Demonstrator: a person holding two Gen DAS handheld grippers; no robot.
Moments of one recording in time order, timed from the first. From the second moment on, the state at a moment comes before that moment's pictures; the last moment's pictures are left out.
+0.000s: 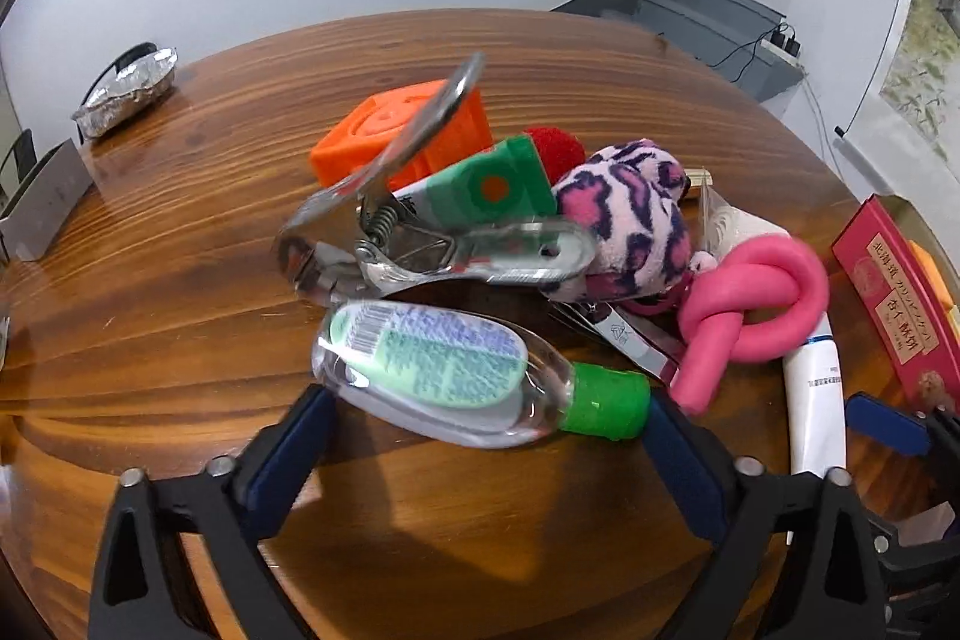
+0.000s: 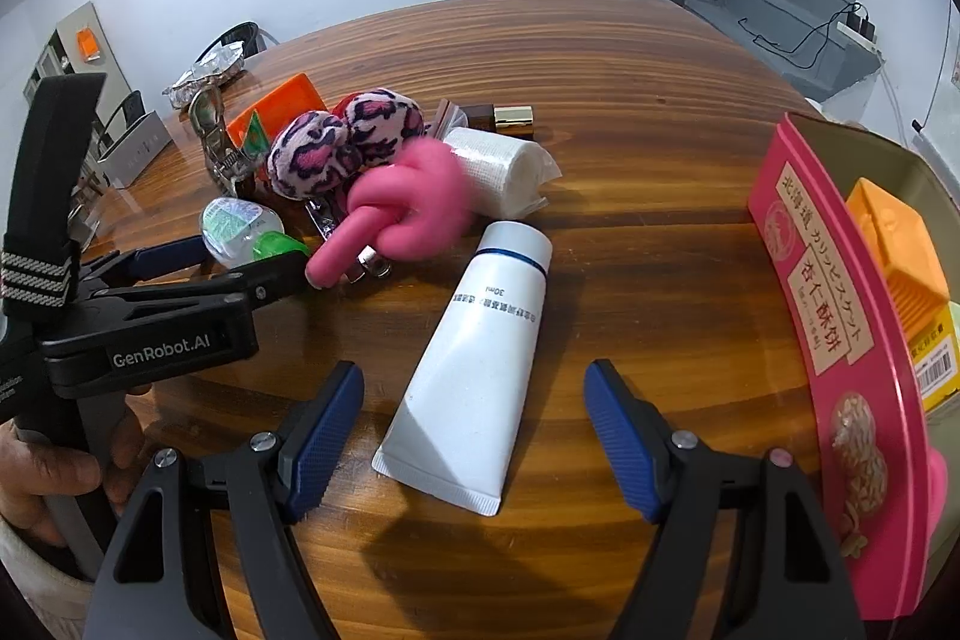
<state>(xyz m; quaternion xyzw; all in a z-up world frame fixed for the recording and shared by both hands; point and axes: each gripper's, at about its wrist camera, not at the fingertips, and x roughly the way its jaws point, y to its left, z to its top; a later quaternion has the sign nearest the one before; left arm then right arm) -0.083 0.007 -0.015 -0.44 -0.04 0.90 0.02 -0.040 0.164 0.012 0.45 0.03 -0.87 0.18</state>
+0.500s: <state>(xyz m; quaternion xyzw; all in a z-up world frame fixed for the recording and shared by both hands) -0.072 -0.009 -0.010 -0.43 -0.10 0.90 0.02 -0.041 0.167 0.012 0.45 0.02 -0.87 0.18</state>
